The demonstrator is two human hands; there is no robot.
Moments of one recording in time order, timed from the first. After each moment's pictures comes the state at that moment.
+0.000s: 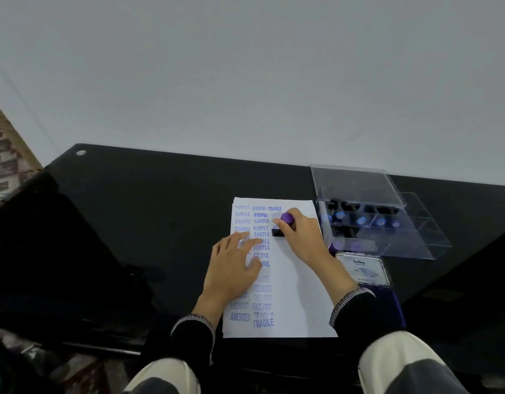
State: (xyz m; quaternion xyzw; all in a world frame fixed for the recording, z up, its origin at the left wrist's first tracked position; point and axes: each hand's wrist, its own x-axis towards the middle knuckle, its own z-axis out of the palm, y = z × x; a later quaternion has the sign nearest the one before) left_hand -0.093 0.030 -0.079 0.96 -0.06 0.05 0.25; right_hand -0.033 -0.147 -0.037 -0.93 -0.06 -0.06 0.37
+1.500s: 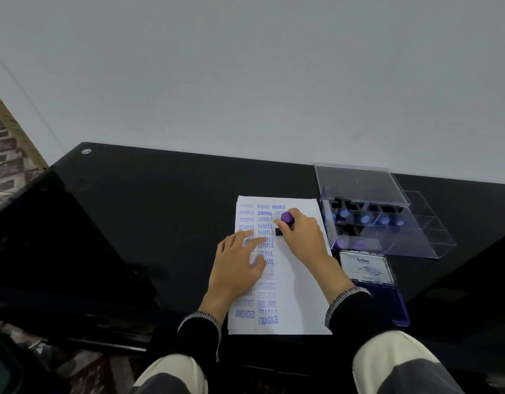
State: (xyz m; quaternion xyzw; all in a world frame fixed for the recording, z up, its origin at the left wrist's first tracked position) left_hand -0.094 0.029 -0.079 0.96 -0.06 0.05 0.25; right_hand -0.038 -0.134 -0.039 -0.94 -0.03 -0.08 0.32
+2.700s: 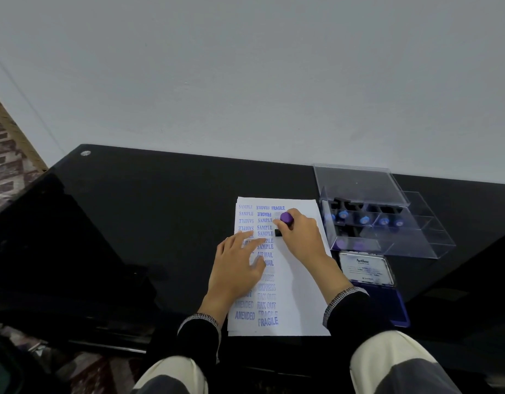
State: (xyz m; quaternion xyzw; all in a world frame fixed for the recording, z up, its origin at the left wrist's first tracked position) left_hand -0.095 0.029 -0.080 0.96 -0.06 0.05 0.26; right_hand -0.033 -0.133 -0.044 -0.93 -0.02 -0.08 0.36
